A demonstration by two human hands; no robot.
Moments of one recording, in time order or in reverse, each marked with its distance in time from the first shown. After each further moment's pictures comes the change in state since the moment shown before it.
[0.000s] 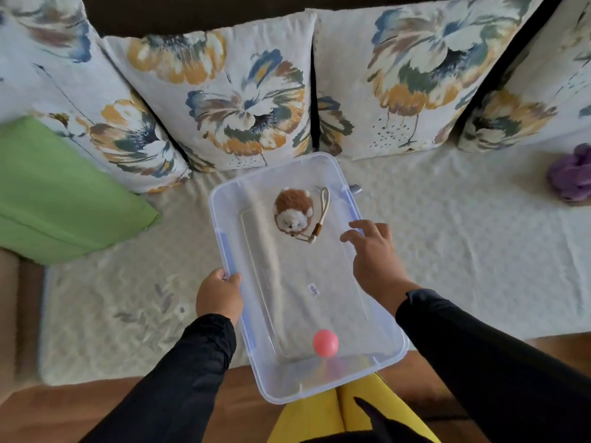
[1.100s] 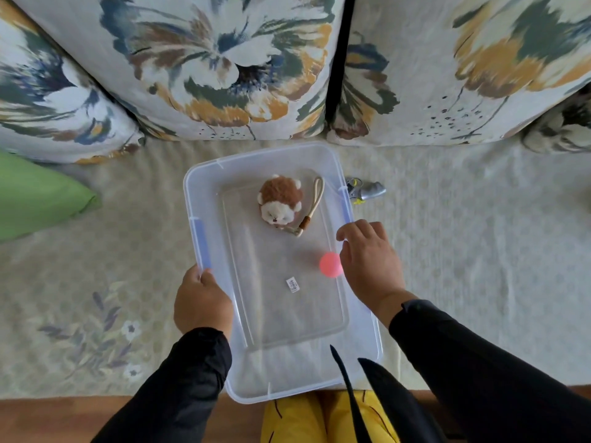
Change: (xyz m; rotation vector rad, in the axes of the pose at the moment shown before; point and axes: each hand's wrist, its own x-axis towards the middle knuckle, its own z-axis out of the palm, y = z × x) left_hand 0.111 0.030 0.081 0.068 0.218 -0.097; right_hand 0.134 0.035 0.092 0.000 -0.057 0.014
